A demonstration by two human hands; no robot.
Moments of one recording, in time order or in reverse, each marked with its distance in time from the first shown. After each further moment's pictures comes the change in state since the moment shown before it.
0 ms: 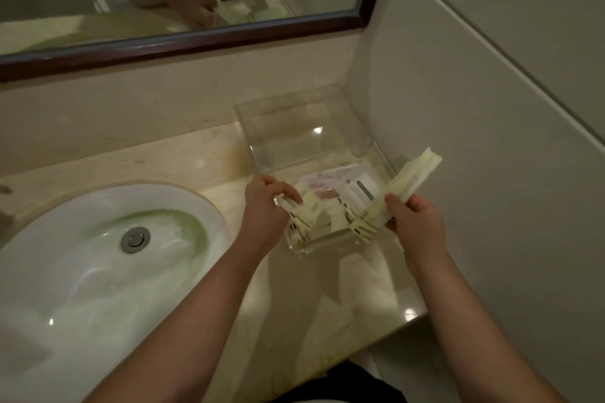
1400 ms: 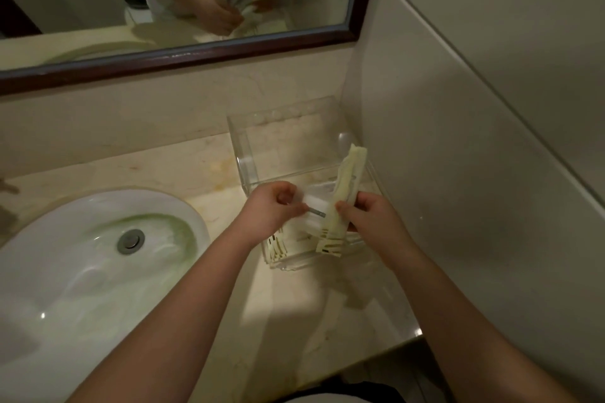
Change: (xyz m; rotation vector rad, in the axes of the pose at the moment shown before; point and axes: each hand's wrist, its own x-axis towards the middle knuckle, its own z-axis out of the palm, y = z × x) left_hand 0.027 0.040 0.027 -0.112 -0.204 -0.220; right_hand 0.047 -0.016 0.012 -0.190 -0.482 -0.023
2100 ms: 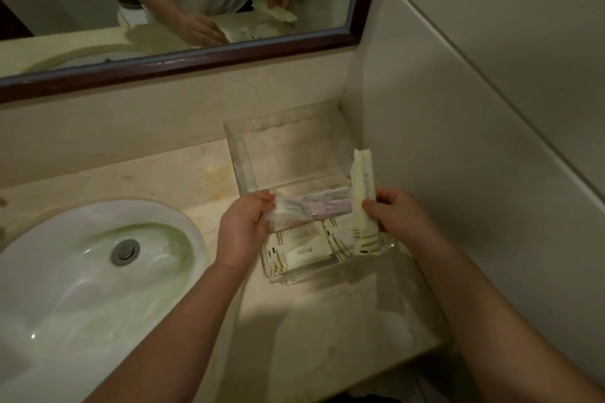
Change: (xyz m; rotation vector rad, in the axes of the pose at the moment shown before) left_hand 0.008 -0.055 -0.012 0.379 0.434 0.543; right_hand 0.028 -0.010 -0.037 -0.117 0.010 0.115
